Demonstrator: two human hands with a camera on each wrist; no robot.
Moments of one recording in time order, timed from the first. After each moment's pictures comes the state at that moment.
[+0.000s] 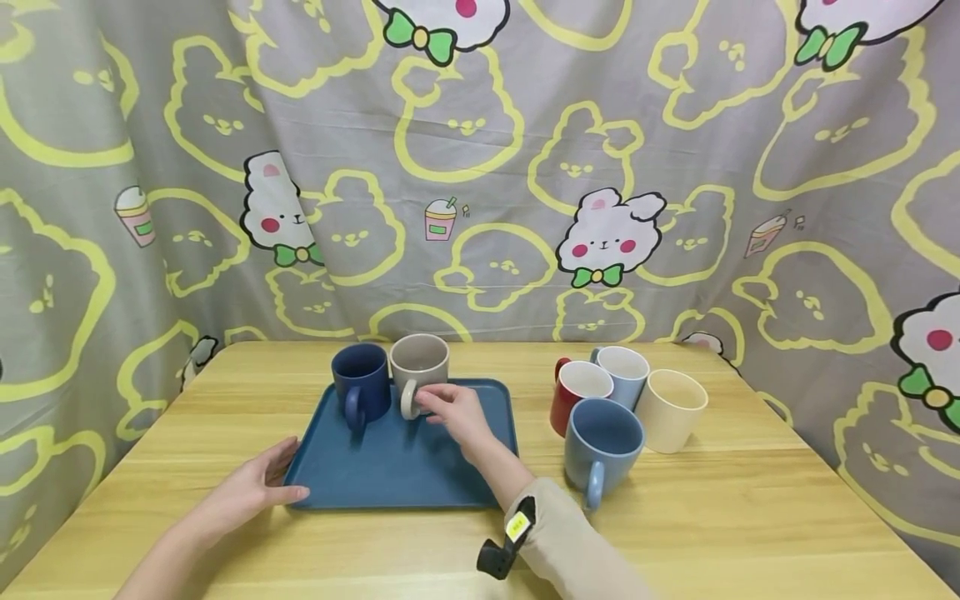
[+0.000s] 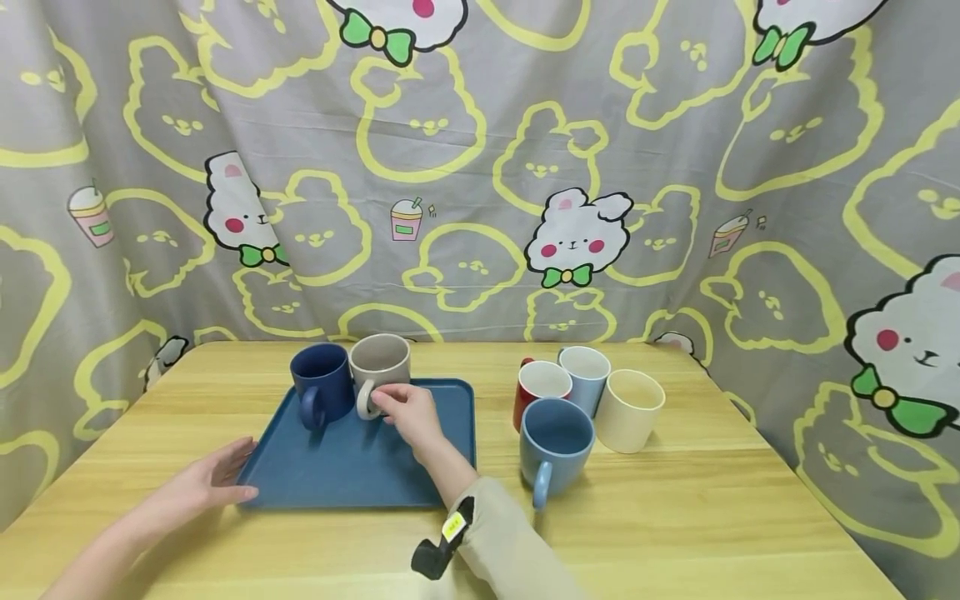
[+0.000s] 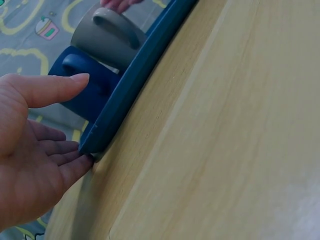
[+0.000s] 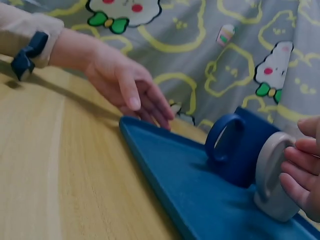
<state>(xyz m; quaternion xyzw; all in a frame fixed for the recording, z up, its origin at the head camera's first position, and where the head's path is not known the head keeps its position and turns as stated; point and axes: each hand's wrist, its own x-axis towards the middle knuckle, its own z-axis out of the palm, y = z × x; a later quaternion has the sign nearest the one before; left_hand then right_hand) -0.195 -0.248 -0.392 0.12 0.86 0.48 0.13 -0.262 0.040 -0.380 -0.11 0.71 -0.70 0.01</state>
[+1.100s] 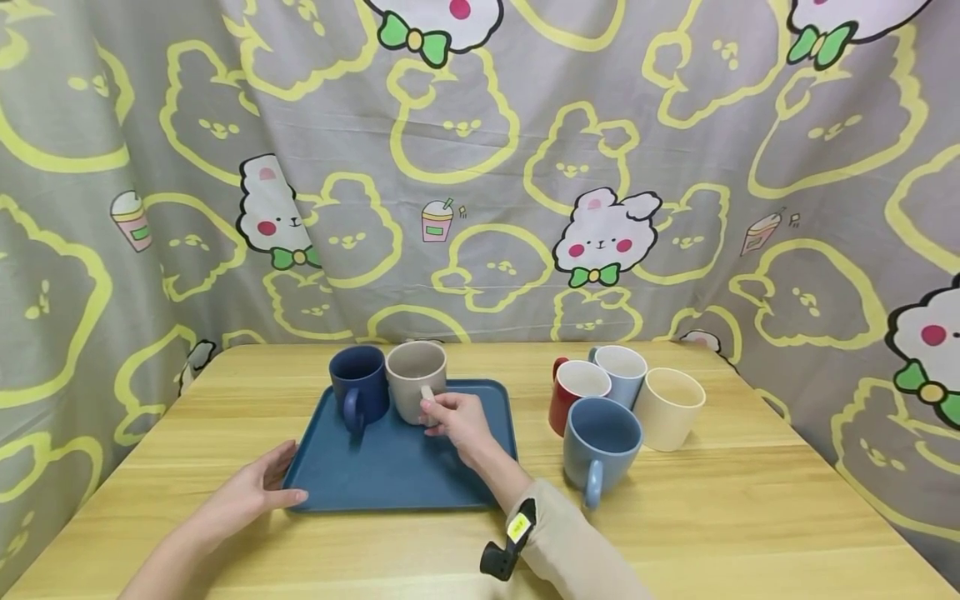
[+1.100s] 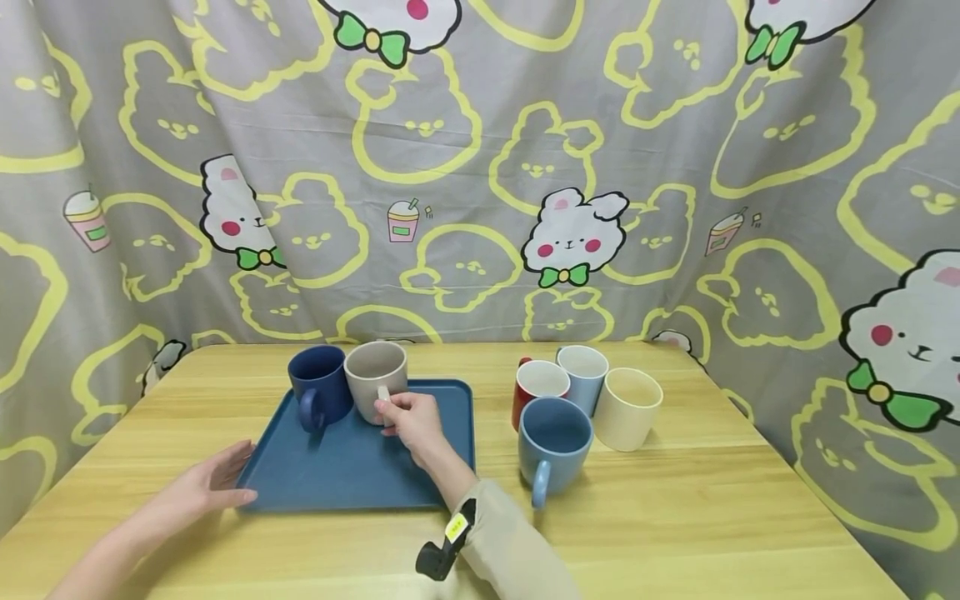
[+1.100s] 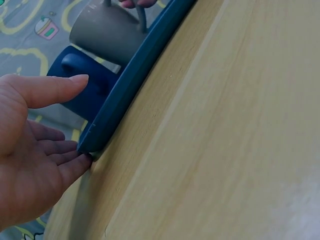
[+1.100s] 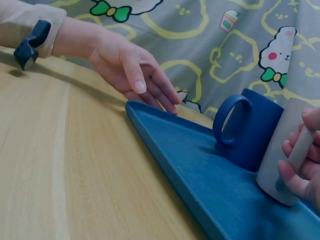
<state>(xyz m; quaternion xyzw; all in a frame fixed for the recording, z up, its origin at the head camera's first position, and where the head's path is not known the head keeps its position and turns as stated) -0.197 -0.249 -0.395 0.11 0.86 0.48 0.14 -0.260 0.043 -0.389 -0.08 0.66 -0.74 0.02</state>
